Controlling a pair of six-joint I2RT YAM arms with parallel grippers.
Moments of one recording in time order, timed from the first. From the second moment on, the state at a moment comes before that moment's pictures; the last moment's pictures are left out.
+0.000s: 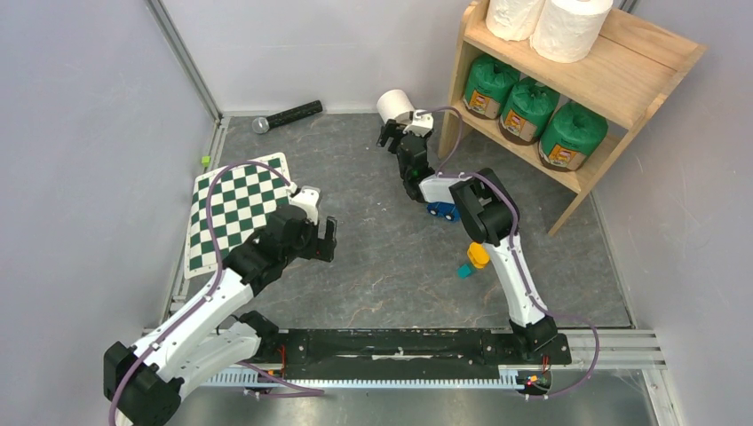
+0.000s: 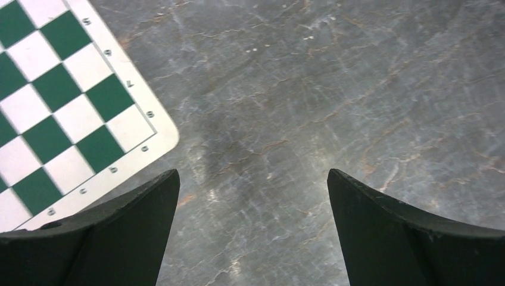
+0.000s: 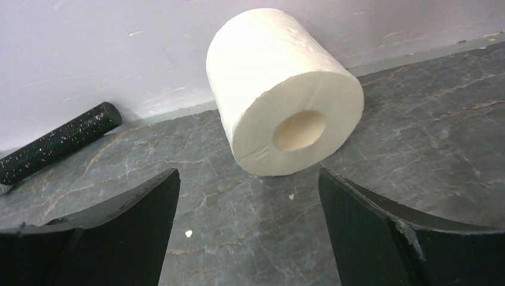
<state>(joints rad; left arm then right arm) -0.58 0.86 0.66 -0.51 -0.20 -0.22 0.53 2.43 1.60 0.82 0.46 0.34</state>
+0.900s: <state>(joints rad) -0.58 0.99 0.59 -0.10 -0.13 -0.25 0.47 2.76 1.98 0.93 0.39 0.44</state>
